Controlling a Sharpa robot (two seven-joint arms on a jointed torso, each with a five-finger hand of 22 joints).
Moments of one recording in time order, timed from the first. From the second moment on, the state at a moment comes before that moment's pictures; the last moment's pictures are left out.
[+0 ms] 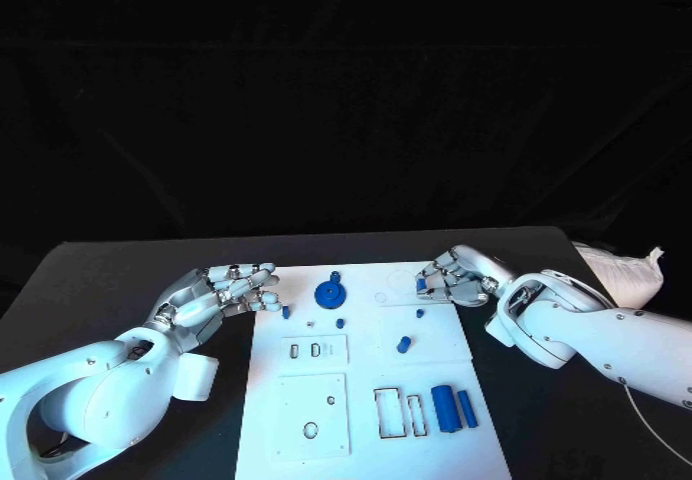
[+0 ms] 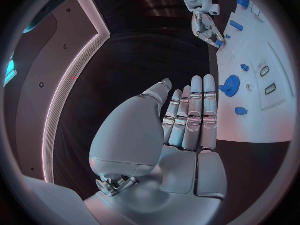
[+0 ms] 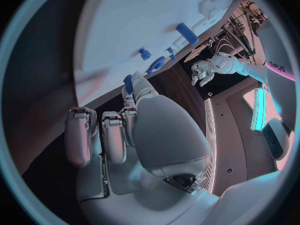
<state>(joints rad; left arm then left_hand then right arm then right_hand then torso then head) 1.18 -1.01 -0.02 1.79 0.03 -0.30 0.40 1.43 -0.05 0.25 0.07 0.16 0.98 0.22 0.08 0.07 1.08 0.16 0.09 0.07 1.16 0.09 0.24 0.24 0.17 0.95 0.19 0.50 0.25 1.08 -1.04 0.10 1.55 -1.21 -0.44 0.07 1.49 0.03 0.04 0.14 0.19 1.15 0.11 0.10 0.09 1.45 0.04 1.38 1.47 1.47 -0.04 1.56 1.31 0.06 1.43 0.07 1.46 1.31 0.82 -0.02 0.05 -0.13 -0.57</state>
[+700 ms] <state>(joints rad) 1.18 -0.99 -0.02 1.76 0.03 -0.30 0.40 1.43 -0.05 0.25 0.07 0.16 0.98 0.22 0.08 0.07 1.08 0.16 0.09 0.07 1.16 0.09 0.24 0.24 0.17 0.95 0.19 0.50 0.25 1.05 -0.85 0.09 1.76 -1.46 -0.45 -0.23 1.49 0.04 0.06 0.13 0.18 1.14 0.11 0.10 0.09 1.45 0.03 1.38 1.47 1.46 -0.05 1.56 1.31 0.06 1.43 0.06 1.46 1.31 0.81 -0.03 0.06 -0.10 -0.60</state>
